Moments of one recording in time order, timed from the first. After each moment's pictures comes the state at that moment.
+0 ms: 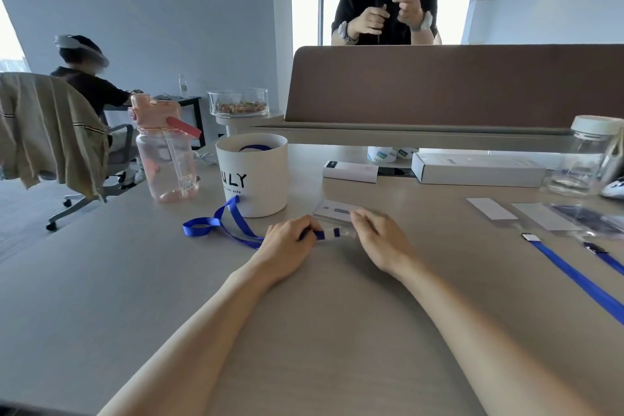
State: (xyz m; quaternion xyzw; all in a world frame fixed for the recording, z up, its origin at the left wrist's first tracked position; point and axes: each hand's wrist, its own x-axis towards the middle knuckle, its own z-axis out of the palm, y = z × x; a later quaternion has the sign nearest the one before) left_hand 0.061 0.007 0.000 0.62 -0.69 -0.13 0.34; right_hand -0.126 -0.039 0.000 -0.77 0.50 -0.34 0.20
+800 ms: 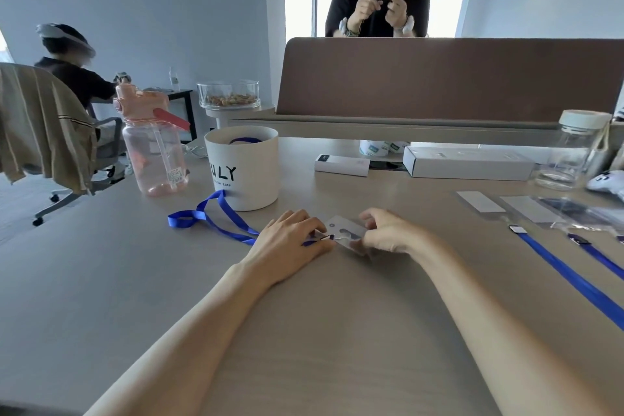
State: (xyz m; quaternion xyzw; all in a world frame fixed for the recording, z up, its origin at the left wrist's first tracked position) left_hand 0.052 0.008 -0.006 0.58 -0.78 0.02 0.25; right_hand -0.148 -0.057 0.018 -0.73 0.61 -0.12 0.29
